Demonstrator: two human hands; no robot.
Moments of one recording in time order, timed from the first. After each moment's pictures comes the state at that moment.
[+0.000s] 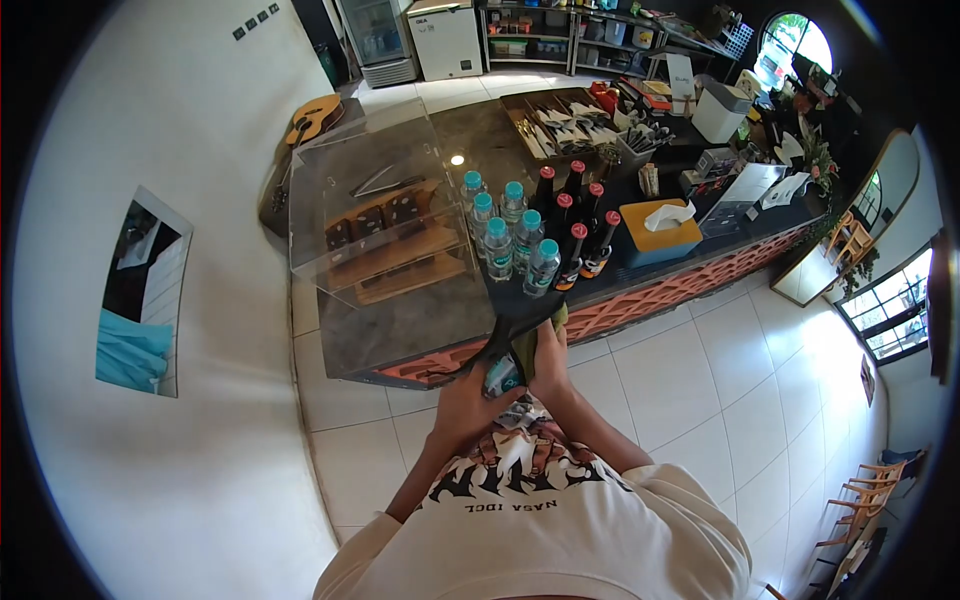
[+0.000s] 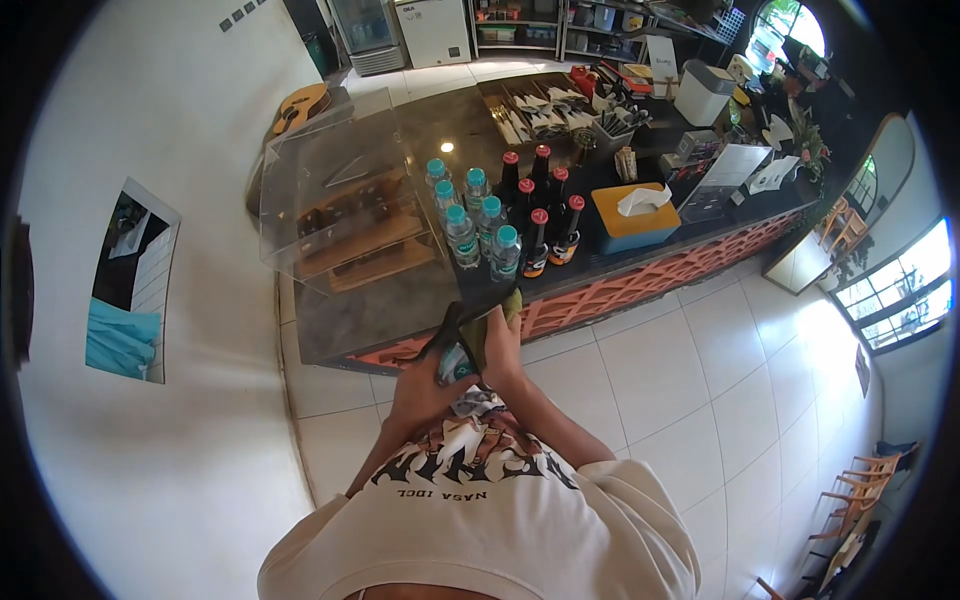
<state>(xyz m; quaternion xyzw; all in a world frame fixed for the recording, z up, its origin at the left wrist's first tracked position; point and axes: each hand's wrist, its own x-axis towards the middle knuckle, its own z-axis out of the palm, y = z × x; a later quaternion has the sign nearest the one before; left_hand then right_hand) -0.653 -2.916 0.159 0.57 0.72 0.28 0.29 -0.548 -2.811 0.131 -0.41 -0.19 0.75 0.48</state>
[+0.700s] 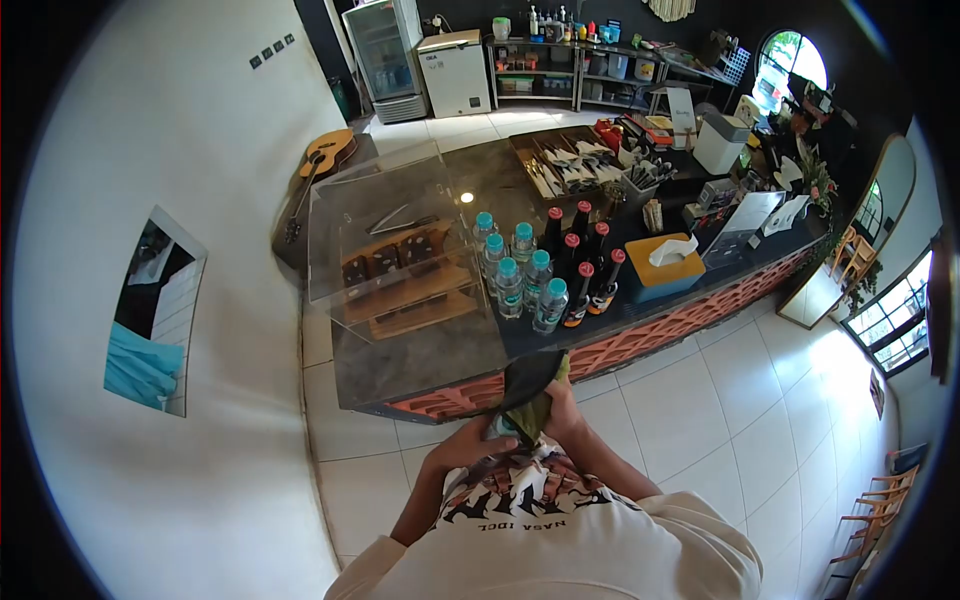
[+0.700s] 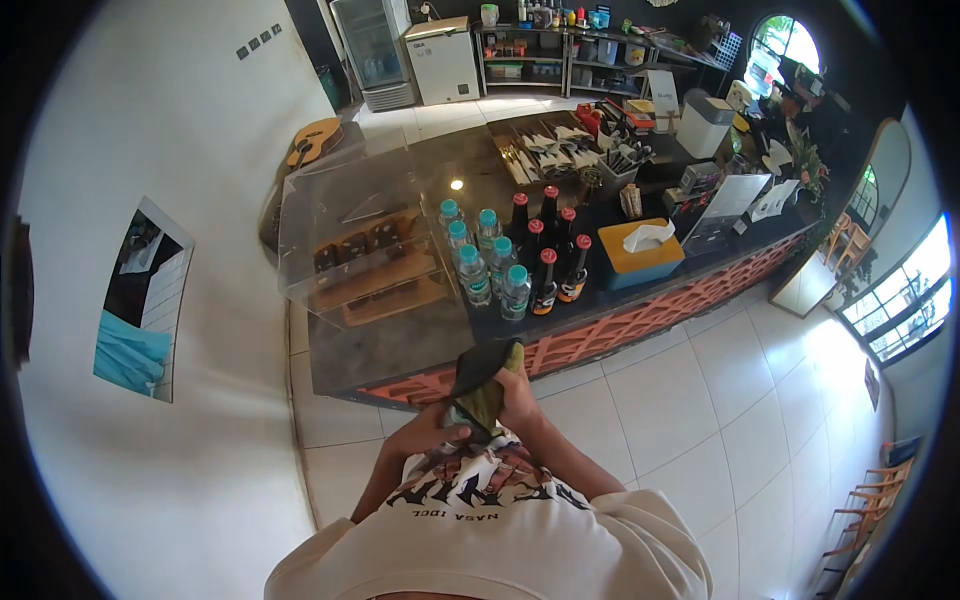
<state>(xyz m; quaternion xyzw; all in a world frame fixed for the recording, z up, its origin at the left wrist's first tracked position) -0.687 -2.925 0.120 0.50 0.51 0.36 0.60 -0.524 -2.823 0.127 -0.21 -0.22 0.86 0.41</state>
